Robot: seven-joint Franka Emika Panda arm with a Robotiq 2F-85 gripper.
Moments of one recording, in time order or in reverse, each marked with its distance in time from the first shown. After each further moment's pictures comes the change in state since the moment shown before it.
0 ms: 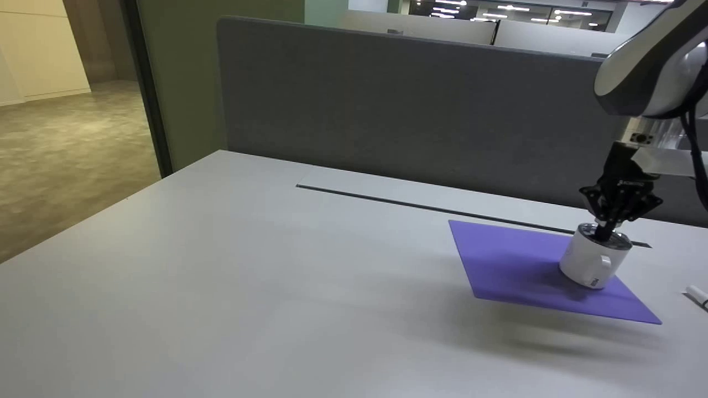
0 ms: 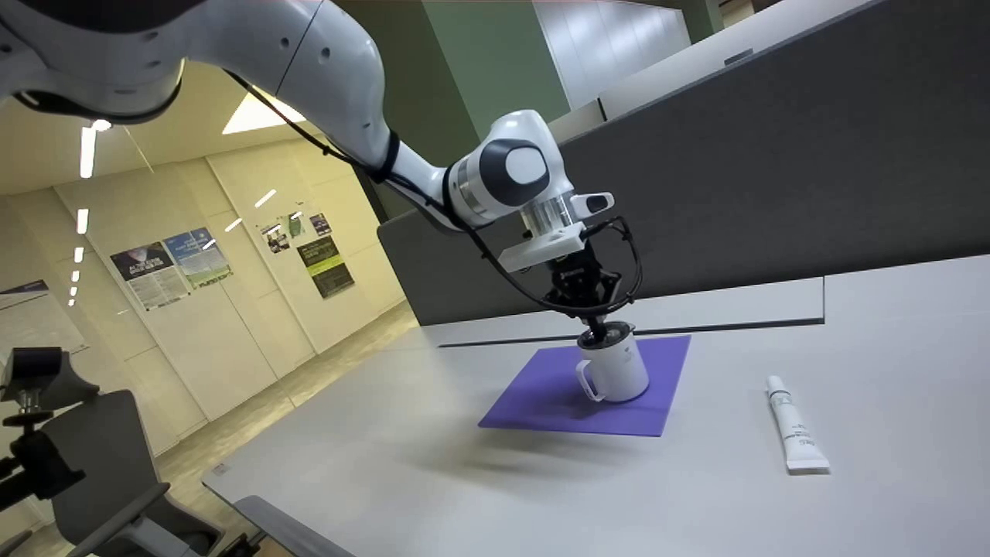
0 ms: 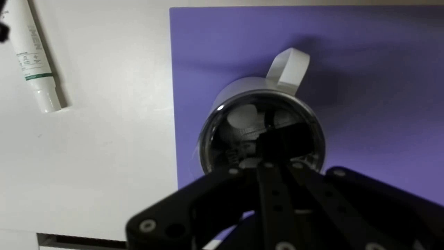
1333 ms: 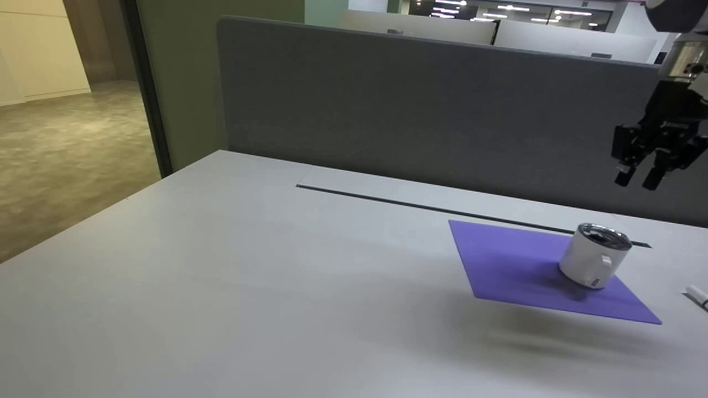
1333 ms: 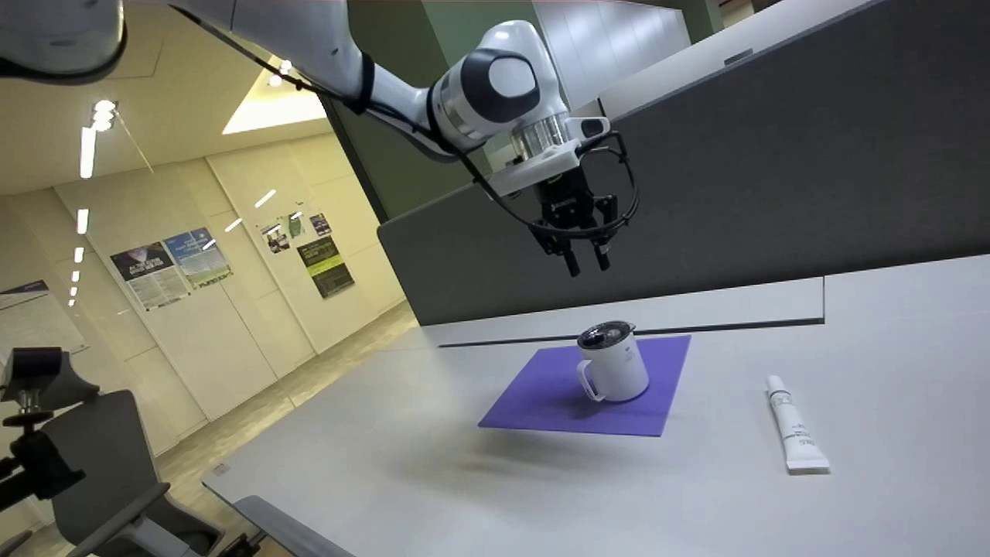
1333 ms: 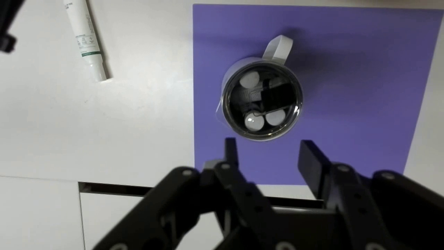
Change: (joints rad) arm -0.058 -0.138 0.020 0.063 0.059 -0.184 -0.105
